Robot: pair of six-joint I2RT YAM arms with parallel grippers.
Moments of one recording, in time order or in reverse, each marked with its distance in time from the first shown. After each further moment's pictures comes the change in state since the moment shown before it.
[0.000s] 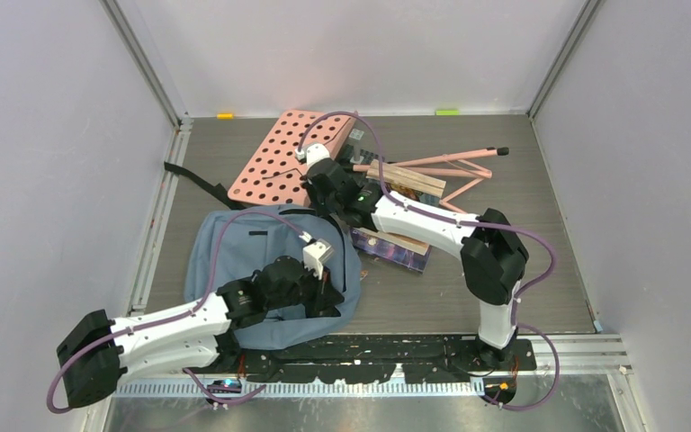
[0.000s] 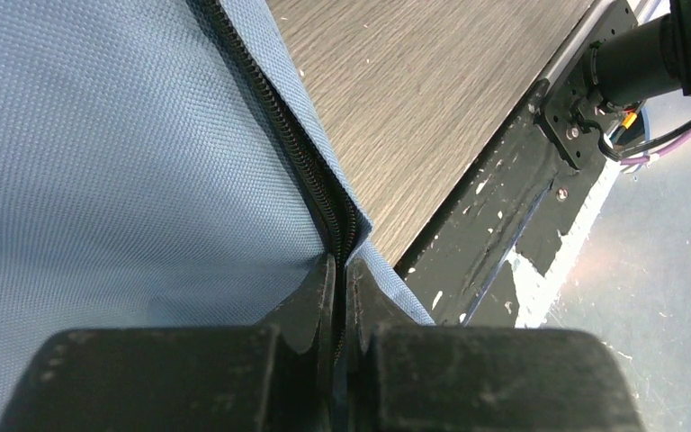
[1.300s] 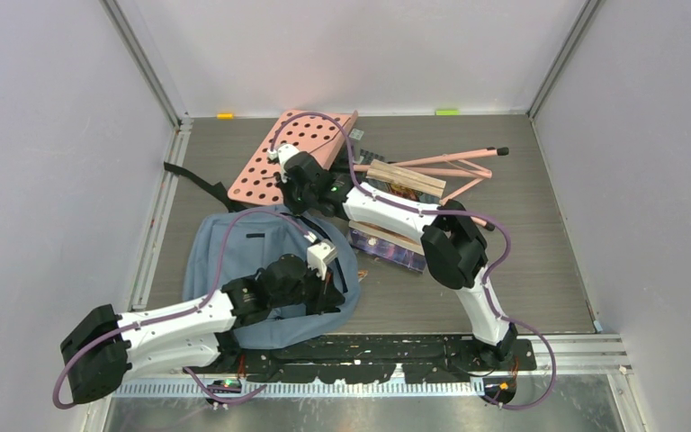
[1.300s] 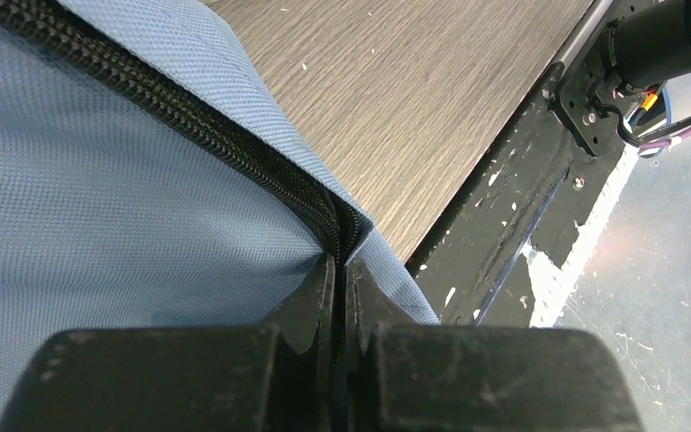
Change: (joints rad) left arm 0.008 0.053 0.004 0.026 0.034 0.048; right arm 0.000 0.274 0.298 -0.024 -0.234 -0.025
